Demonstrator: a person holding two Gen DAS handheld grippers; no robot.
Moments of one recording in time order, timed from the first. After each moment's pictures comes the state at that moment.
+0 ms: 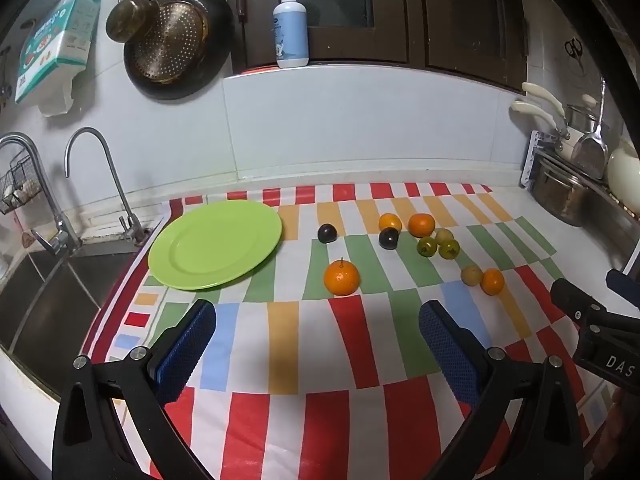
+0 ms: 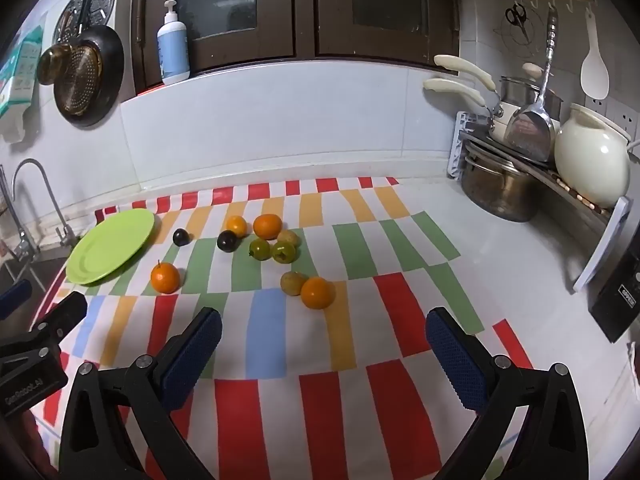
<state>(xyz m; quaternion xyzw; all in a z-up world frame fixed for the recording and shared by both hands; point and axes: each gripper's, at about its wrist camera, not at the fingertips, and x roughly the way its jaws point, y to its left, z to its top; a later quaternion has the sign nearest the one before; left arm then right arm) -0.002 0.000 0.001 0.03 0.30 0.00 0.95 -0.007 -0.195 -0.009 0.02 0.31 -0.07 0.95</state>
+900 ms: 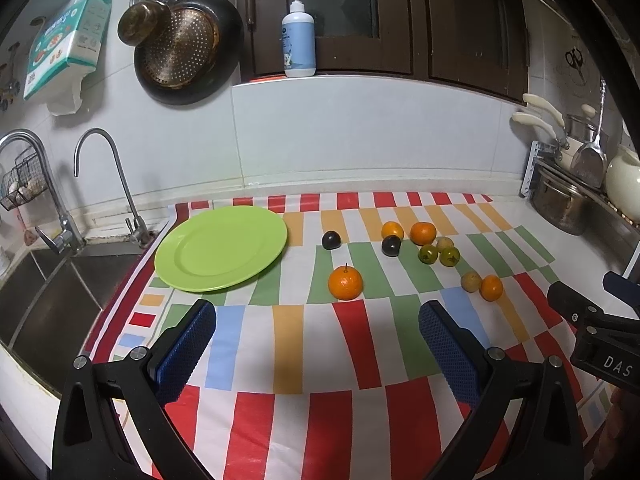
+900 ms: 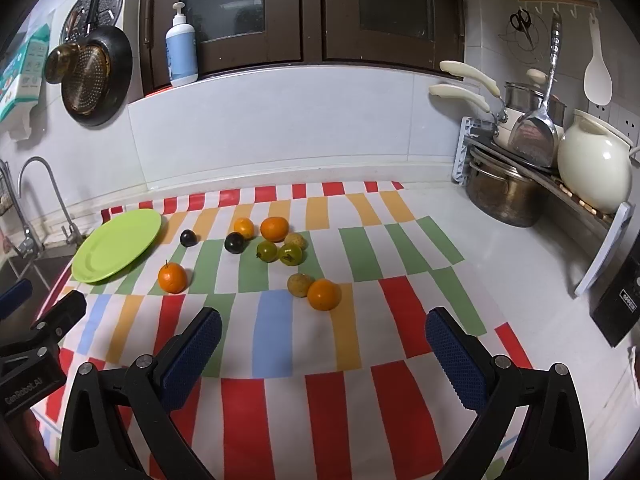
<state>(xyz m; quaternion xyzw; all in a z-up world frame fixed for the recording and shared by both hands) -0.007 0.007 0.007 0.02 0.29 0.00 0.96 -0.011 -0.190 -0.007 0.02 0.30 -0.05 0.95</state>
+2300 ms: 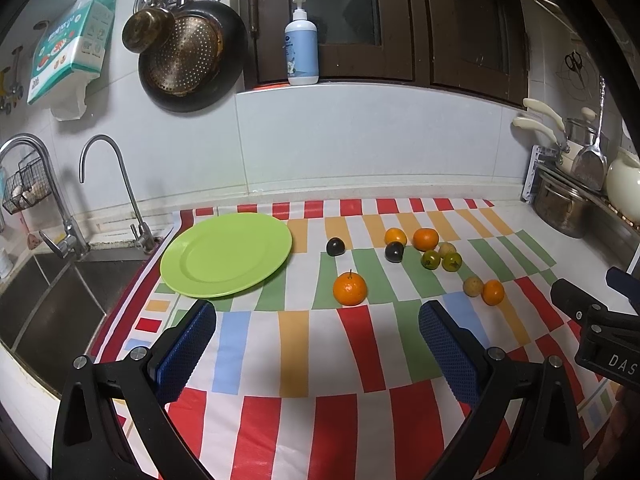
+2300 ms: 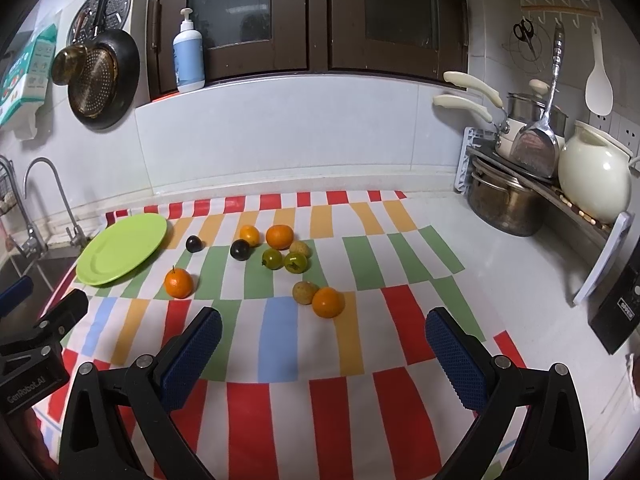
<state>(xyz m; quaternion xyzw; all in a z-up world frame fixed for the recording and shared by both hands) -0.010 0.007 0.010 0.02 0.28 0.00 0.96 -0.014 -0.186 -0.001 0.02 0.29 -0.05 0.95</state>
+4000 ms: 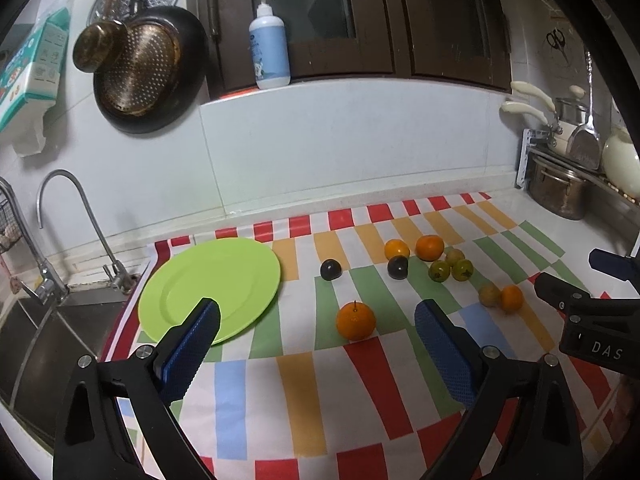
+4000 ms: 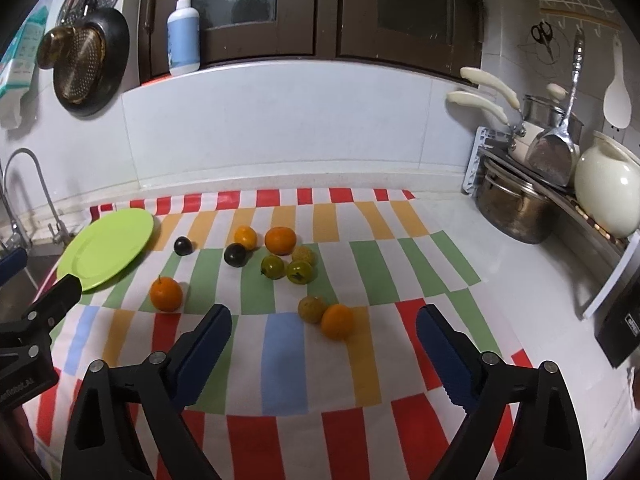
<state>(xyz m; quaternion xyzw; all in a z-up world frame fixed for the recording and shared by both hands) 0.048 0.011 -0.002 0.07 0.27 -0.04 0.96 0.040 -0.171 -0.015 0.00 0.32 -0.06 0.95</state>
